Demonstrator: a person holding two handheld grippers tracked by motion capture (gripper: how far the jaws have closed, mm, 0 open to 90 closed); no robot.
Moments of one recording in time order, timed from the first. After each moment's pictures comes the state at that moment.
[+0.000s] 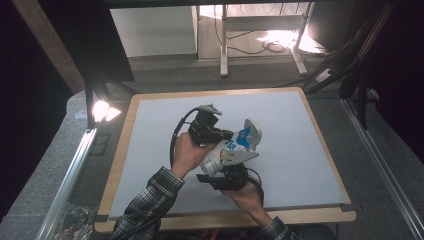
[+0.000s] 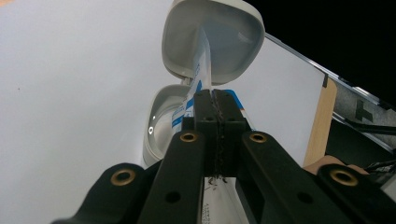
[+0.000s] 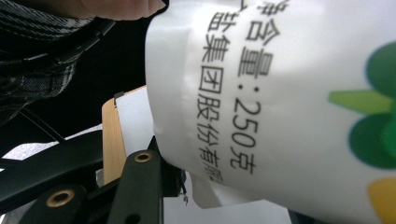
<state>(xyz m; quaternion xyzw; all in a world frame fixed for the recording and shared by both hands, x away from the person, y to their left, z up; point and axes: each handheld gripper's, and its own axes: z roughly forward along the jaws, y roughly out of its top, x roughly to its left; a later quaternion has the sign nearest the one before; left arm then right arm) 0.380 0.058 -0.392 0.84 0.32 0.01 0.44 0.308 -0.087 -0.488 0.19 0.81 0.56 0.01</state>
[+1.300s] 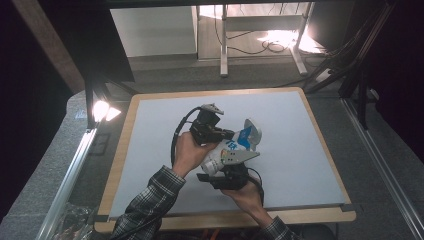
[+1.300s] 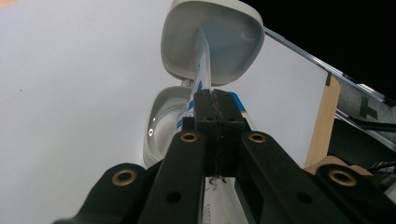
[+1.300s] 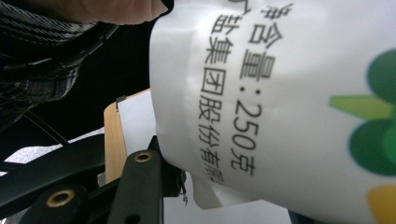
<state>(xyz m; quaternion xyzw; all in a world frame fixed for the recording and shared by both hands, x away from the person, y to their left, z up) 0.380 0.054 -0.389 0.84 0.32 0.02 0.43 0.308 -0.088 -0.486 0.19 0.80 0.56 0.00</state>
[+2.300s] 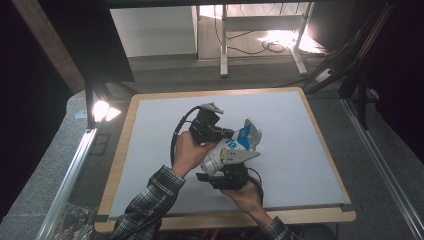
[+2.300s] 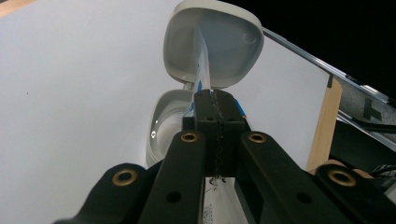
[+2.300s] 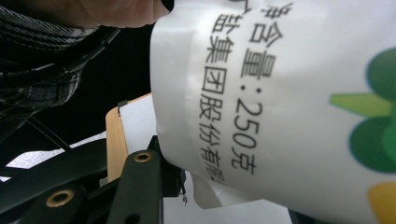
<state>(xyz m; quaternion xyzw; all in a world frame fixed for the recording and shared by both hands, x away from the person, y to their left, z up) 0.379 0.055 -0.385 0.84 0.32 0.02 0.43 0.307 -0.087 -0.484 0.19 0.80 0.57 0.00</state>
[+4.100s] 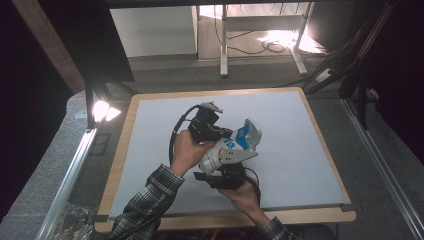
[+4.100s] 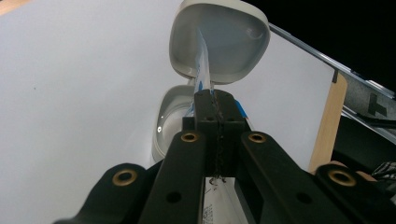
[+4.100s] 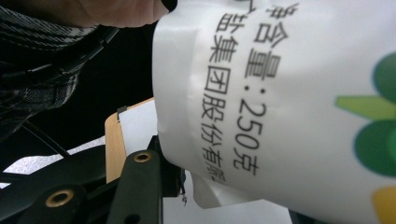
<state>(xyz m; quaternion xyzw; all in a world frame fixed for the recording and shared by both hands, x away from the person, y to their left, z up) 0.380 0.057 -0.383 0.85 0.32 0.03 0.42 0.307 -0.081 -0.484 0.19 0.79 0.58 0.00</state>
